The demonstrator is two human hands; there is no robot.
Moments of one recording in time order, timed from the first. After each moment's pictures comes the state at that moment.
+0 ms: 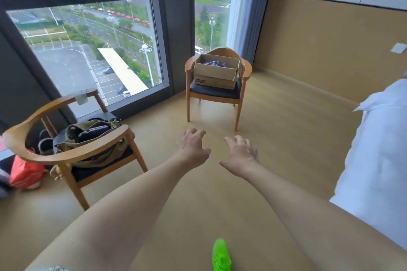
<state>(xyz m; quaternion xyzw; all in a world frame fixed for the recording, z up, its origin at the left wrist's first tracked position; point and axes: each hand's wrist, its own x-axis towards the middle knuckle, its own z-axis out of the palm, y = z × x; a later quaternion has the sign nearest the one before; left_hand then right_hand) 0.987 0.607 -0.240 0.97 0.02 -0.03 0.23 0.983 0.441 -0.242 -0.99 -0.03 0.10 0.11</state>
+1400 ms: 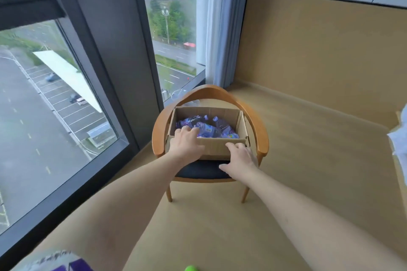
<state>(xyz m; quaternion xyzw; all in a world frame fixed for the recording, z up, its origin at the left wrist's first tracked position) 1.917 0.680 -0.272 0.98 -0.08 -0.07 0.19 1.846 0.508 -0.278 -0.97 0.11 0.11 0.16</state>
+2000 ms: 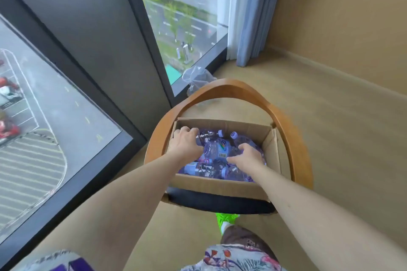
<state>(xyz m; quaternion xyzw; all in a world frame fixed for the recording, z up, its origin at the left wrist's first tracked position) 2.216 0.653 -0.380 0.97 0.00 -0.19 0.15 2.169 0.450 -0.391 -0.86 0.23 0.28 0.36</state>
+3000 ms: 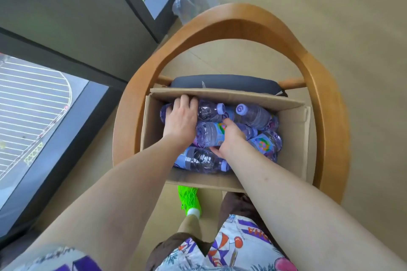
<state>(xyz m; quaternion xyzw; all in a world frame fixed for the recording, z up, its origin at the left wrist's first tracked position) 2.305 0.630 -0.532 0.97 -0.10 -0.23 0.01 2.281 0.497 -0.539 -0.33 0.69 0.29 0.58</state>
